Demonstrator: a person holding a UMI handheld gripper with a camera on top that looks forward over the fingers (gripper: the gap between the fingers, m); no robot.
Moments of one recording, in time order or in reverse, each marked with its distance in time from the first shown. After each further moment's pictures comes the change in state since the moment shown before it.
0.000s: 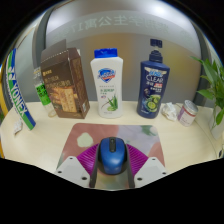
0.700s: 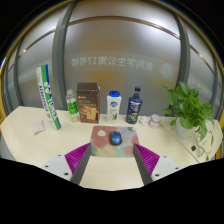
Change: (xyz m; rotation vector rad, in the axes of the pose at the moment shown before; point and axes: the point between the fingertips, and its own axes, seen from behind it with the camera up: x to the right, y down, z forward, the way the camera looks) arm -0.059 -0.018 -0.291 0.098 0.138 -0.034
